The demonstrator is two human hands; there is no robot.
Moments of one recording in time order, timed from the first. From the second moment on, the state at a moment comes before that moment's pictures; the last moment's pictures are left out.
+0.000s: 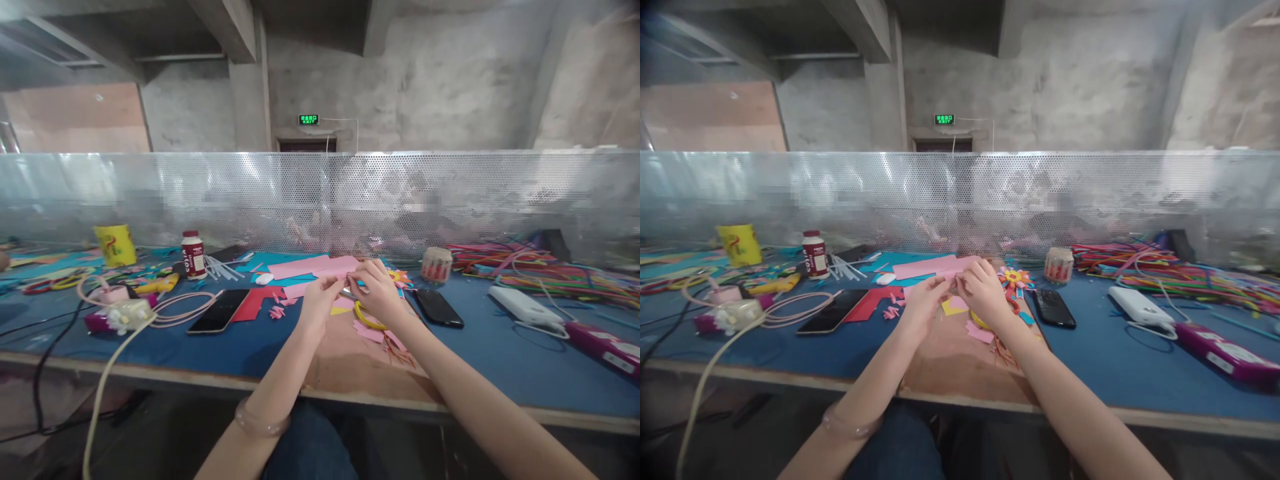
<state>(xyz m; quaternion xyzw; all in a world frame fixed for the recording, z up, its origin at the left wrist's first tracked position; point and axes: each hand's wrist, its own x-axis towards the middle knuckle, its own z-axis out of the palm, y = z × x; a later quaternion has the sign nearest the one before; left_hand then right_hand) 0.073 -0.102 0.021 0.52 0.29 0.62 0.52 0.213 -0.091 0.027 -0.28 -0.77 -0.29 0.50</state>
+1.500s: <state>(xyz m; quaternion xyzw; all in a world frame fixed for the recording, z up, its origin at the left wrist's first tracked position) 0.072 -0.104 0.022 0.53 0.31 0.64 0.45 0.218 -0.094 0.019 -0.27 -0.80 -0.39 0.35</state>
